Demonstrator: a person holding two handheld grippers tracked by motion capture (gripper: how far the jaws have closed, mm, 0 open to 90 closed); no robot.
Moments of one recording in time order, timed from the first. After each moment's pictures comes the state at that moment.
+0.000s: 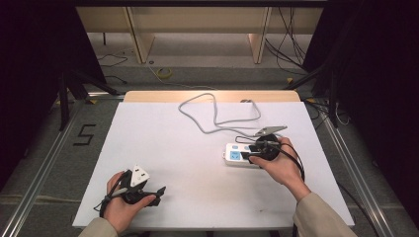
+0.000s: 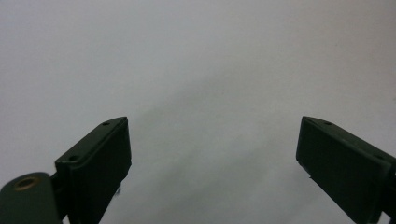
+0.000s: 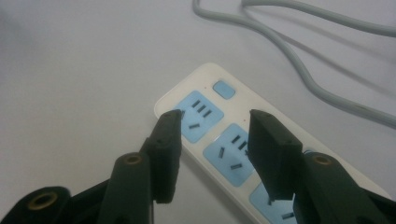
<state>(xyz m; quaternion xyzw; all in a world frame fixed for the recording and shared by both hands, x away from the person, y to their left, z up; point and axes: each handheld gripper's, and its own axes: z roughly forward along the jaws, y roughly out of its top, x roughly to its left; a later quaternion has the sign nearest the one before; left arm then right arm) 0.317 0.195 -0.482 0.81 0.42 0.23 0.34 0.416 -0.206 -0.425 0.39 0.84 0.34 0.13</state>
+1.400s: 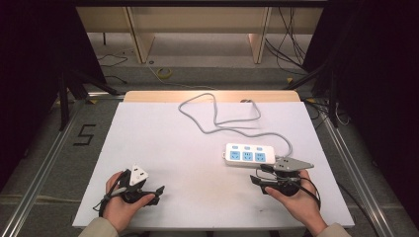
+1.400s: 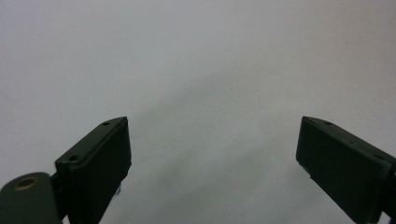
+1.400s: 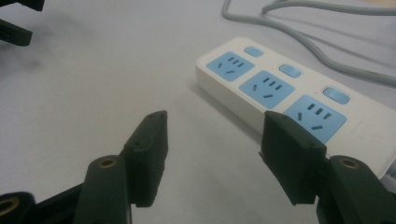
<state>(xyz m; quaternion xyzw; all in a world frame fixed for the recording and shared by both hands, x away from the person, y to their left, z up) 0.319 0.198 -0.483 0.80 0.43 0.22 0.34 0.340 -0.247 -0.458 0.35 0.81 0.44 0.16</state>
